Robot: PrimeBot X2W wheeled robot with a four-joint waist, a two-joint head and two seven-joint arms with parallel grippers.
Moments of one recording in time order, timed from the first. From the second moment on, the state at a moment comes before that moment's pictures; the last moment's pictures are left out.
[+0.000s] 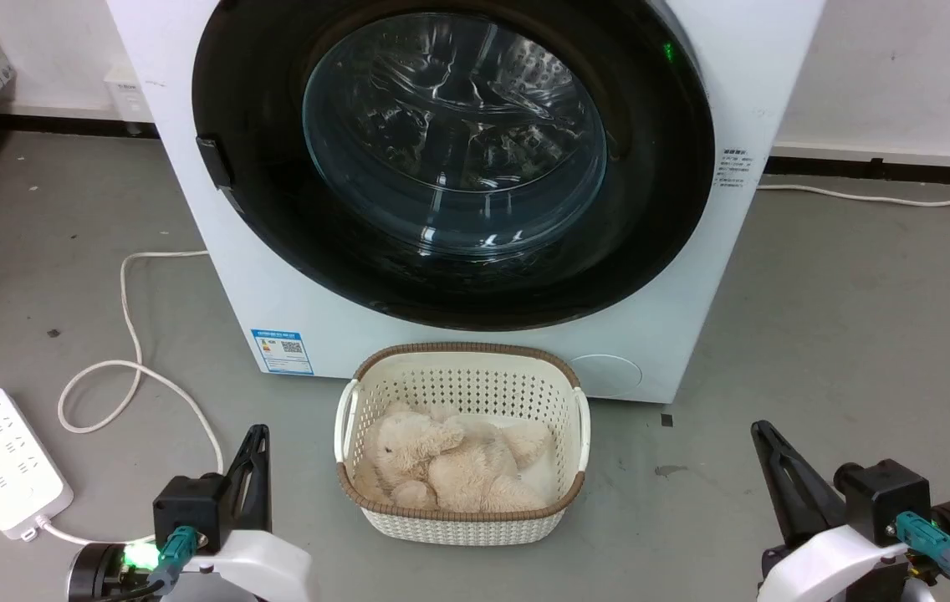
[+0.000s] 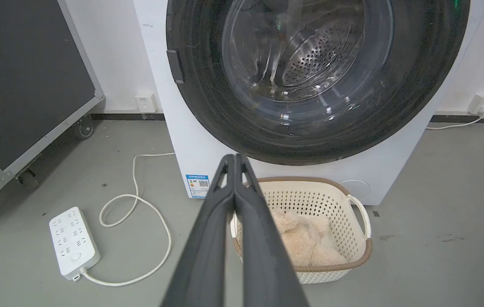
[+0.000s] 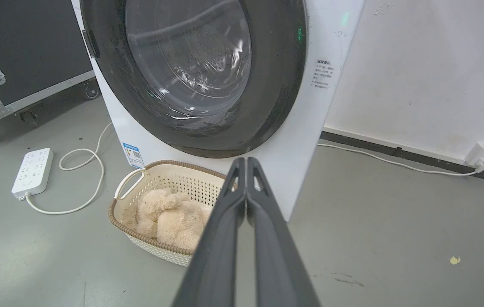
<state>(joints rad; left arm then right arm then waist) 0.02 0.05 0.00 0.00 -0.01 0.00 0.00 0.01 -0.06 0.00 0.00 0.01 0.13 0.00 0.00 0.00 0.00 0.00</state>
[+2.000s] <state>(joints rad) 0.02 0.05 -0.06 0.00 -0.02 0.04 -0.08 -0.02 -0.10 0.01 -0.01 0.10 0.13 -0.07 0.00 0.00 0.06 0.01</state>
